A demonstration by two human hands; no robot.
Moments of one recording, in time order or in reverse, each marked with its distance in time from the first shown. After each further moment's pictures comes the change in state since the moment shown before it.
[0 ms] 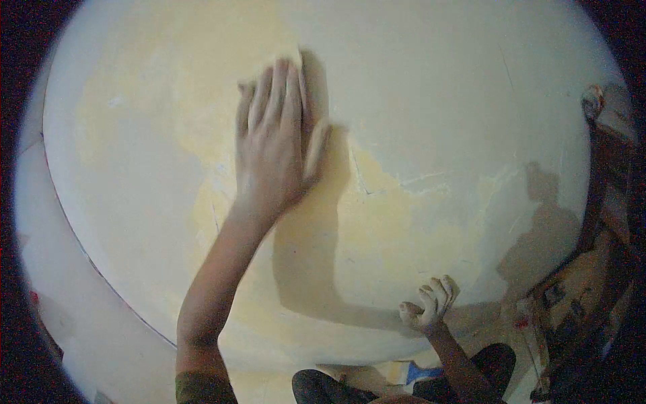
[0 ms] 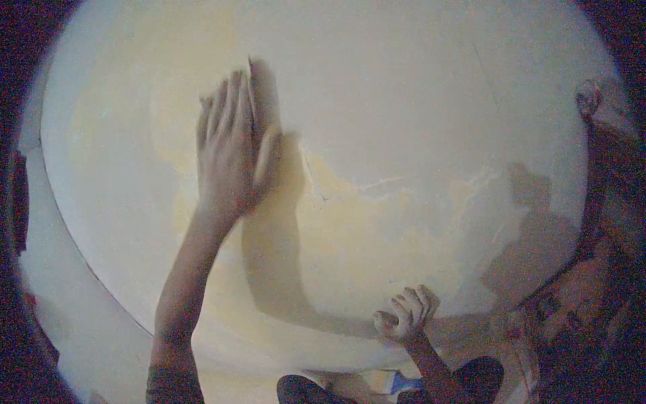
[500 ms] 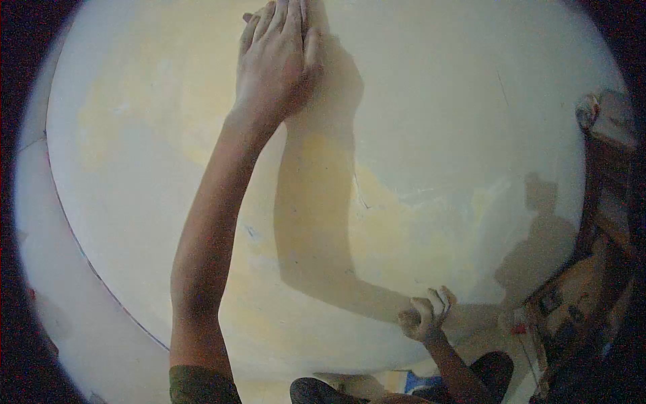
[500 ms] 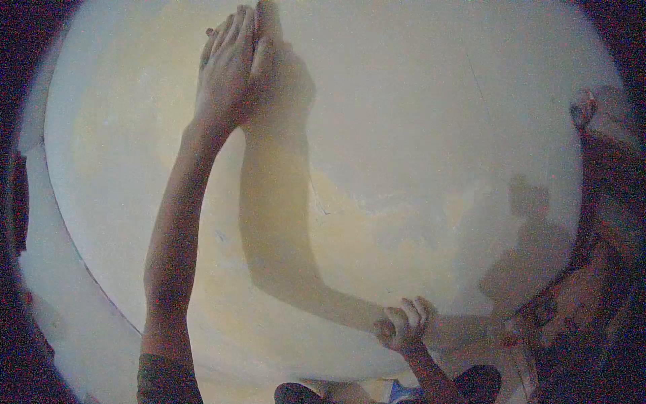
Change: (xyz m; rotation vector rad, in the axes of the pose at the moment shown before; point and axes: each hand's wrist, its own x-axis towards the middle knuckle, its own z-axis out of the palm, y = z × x) left_hand 0.127 -0.031 0.043 0.028 0.239 0.043; right_hand -0.020 0.031 0.005 -0.026 -0.072 0.005
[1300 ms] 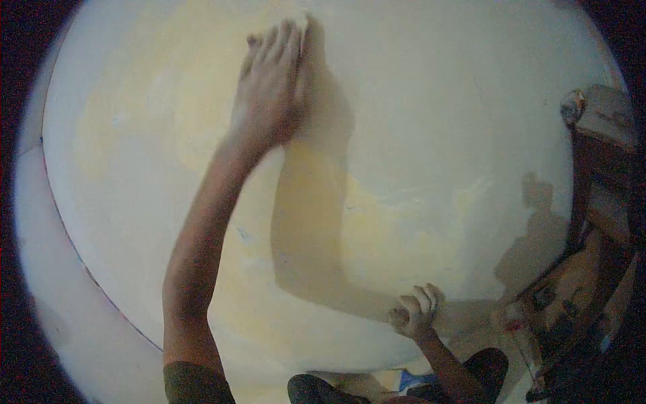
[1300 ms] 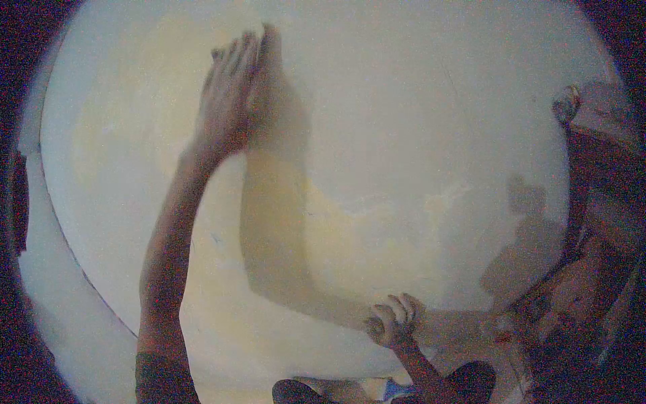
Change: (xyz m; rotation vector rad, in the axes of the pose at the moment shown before) left_hand 0.000 0.009 -0.012 -0.071 -0.081 0.103; right_hand 0.010 0.006 -0.021 0.066 -0.040 0.022
